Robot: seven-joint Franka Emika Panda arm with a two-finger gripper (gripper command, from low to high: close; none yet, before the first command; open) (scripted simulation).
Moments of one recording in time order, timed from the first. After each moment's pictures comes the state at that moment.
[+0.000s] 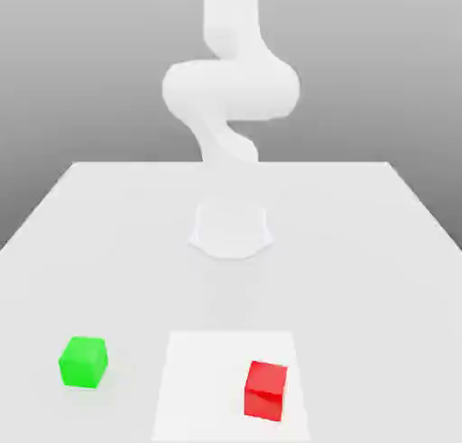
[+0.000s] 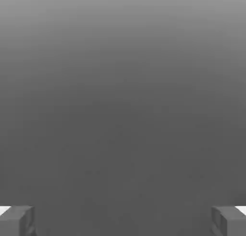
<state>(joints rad) -0.02 -0.71 0.03 -2.33 -0.01 2.34 0.84</state>
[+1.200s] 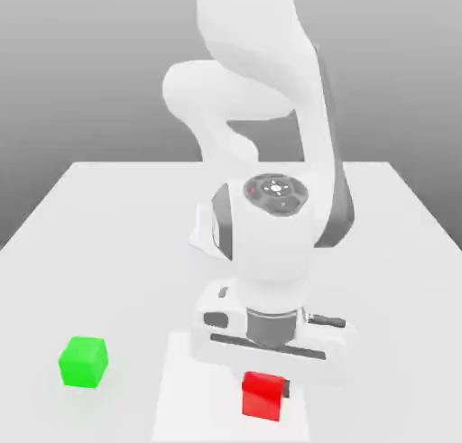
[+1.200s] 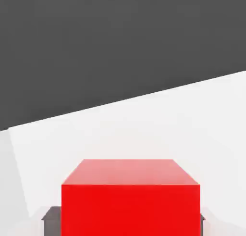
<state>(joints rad) -0.02 0.33 0.10 -2.55 -0.13 2.88 1.22</state>
